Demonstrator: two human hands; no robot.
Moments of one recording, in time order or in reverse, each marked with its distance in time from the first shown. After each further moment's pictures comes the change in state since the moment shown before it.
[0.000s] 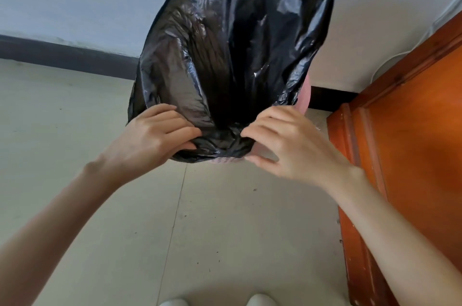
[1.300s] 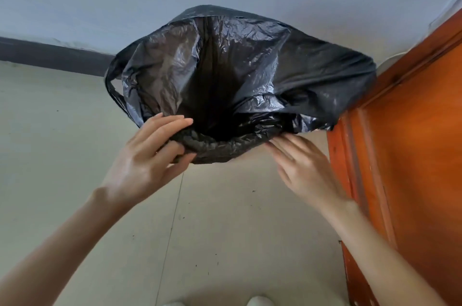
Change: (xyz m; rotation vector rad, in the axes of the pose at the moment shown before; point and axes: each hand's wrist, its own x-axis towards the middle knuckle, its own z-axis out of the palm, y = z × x) left_hand -0.021 0.028 0.011 -0.049 0.236 -0.130; right_hand -0.059 0.006 0.055 -0.193 0.136 0.214
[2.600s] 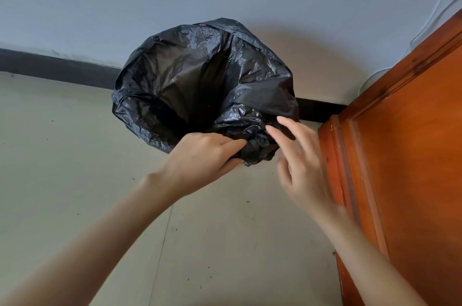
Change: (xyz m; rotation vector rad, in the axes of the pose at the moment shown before) left_hand 0.067 0.038 0.029 -0.100 -0.336 -0.017; right_hand 0.018 -0.001 -0.017 0.233 0.191 0.218
